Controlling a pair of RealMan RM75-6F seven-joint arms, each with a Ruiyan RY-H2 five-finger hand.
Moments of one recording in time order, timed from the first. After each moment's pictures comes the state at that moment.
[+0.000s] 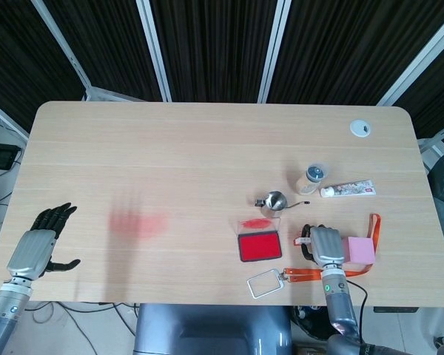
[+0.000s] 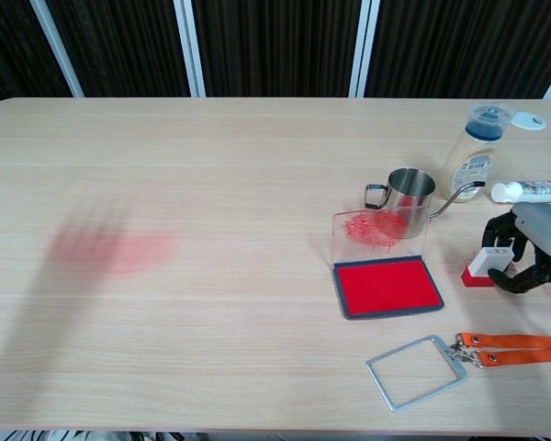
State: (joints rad) left arm -0.23 -1.14 -0.01 -1.77 1.39 1.26 0.07; right arm 0.37 -1.71 0.15 -1.40 -1.03 1.20 -0.49
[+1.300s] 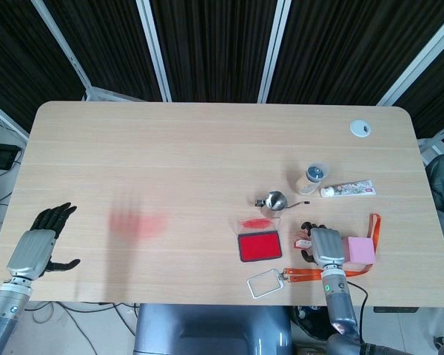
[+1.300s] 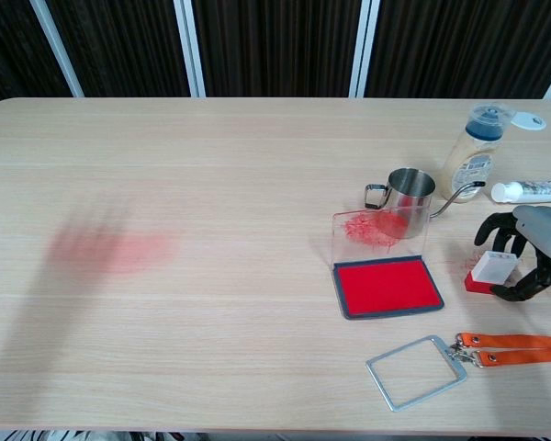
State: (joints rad) left arm -0.23 -1.13 -0.01 -1.77 1.39 1.25 0.07; right arm 0.38 -1.70 0.15 -1.42 -1.00 1.19 -0.52
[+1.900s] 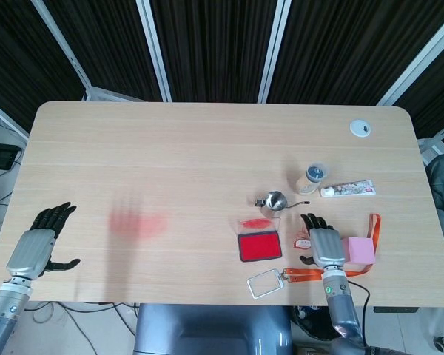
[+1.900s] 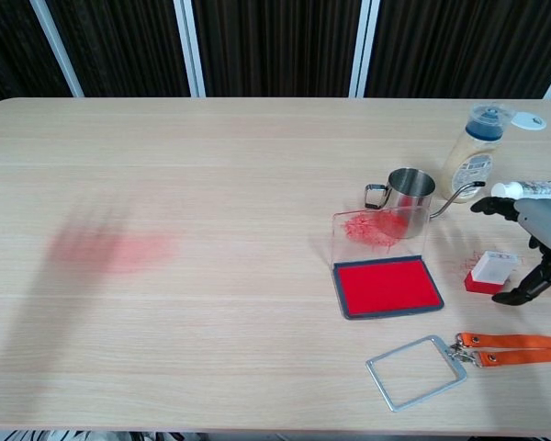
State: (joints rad) left arm -0.23 -1.13 -0.01 -1.77 1.39 1.25 0.06; right arm 0.37 -1.65 0.14 -1.51 -1.02 1.22 -0.55
